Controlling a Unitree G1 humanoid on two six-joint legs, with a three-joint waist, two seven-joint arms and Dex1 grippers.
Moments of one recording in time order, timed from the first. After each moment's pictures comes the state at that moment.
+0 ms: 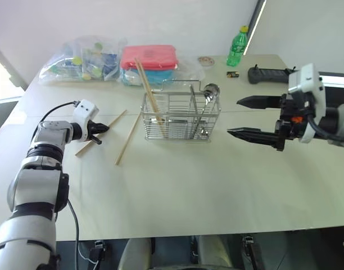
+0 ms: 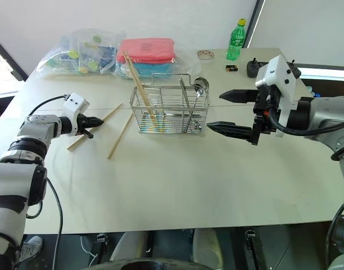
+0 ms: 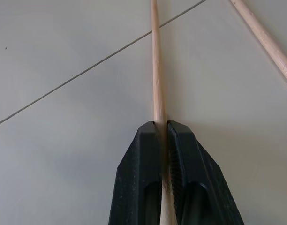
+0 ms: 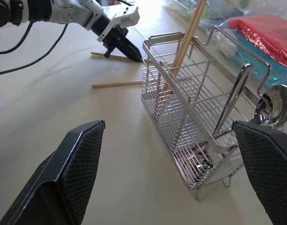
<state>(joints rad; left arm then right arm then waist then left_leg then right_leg) -1.00 0.65 -0.05 1.27 0.00 0.08 -0.91 -0.51 -1.03 -0.28 -0.44 0.85 0.92 0.94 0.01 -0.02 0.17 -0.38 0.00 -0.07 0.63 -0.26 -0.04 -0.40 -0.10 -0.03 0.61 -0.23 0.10</state>
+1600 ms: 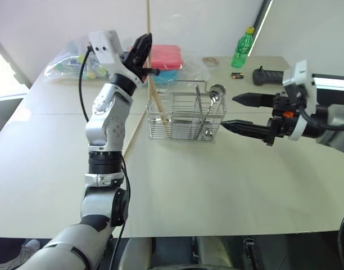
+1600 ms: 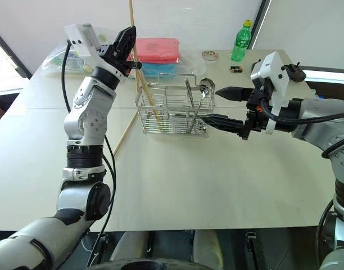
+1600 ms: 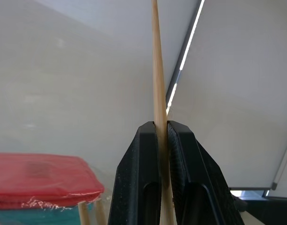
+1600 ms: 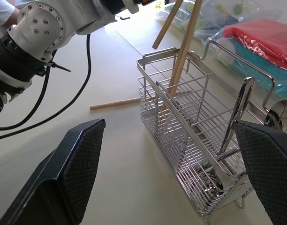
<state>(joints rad) -0.88 0.07 0.21 0.16 -0.47 0.27 -0.30 -0.54 -0.96 -0.25 -0.43 0.93 0.98 0.77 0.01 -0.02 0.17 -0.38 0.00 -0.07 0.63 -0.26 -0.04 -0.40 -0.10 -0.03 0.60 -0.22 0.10</state>
